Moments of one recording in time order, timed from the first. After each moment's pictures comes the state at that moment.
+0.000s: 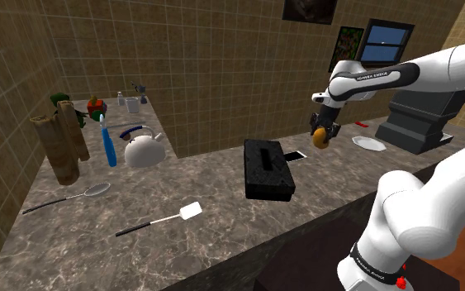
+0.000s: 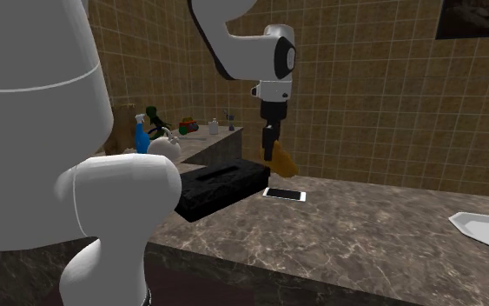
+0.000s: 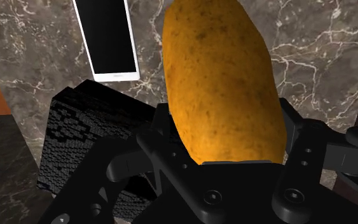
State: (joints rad) arm 0.37 -0.48 -1.01 -2.30 -0.39 2.04 -1.66
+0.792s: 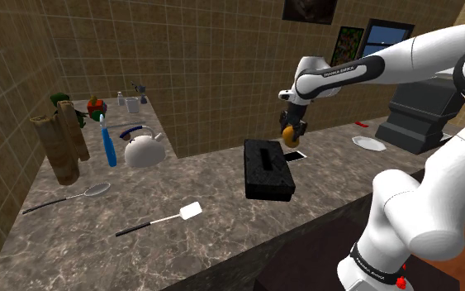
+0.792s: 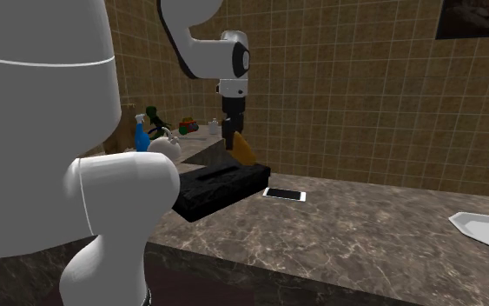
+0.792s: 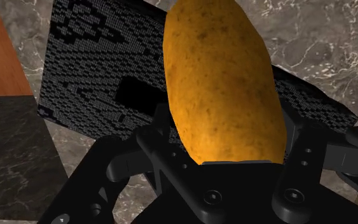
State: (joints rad) arm 0.54 -0.33 -0.91 -2.25 -0.24 2.08 -1.46
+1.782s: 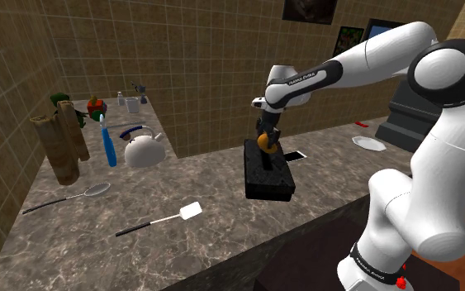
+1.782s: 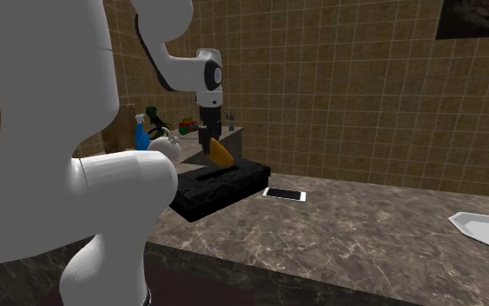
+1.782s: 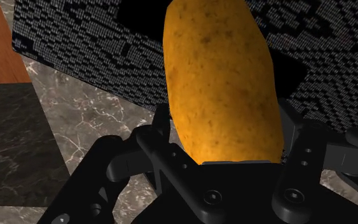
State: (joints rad) arm 0.67 -0.08 -0.89 -2.19 -0.03 2.19 -1.43
